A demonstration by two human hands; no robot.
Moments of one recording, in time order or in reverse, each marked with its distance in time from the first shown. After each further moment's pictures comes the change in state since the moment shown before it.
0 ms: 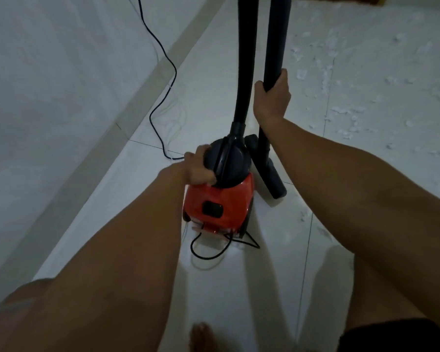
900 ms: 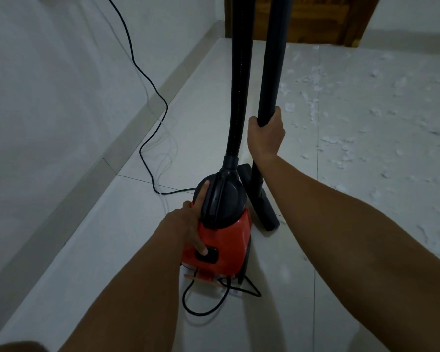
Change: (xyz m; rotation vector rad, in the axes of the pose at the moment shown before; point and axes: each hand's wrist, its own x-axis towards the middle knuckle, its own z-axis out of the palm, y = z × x) left_hand 0.030 -0.030 0.031 0.441 -0.022 0.130; right_hand 0.021 0.027 0.020 0.073 0.106 -0.021
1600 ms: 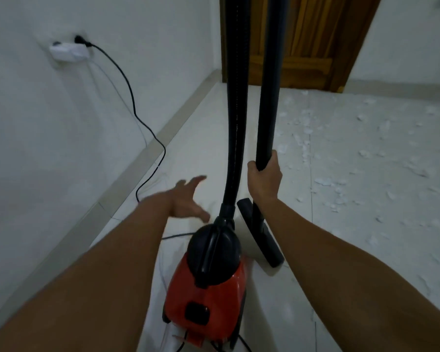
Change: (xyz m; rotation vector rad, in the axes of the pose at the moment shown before) left_hand 0.016 0.040 -0.173 -0.241 0.089 0.067; right_hand 0.033 -0.012 -0.009 -0.007 -0.066 0.003
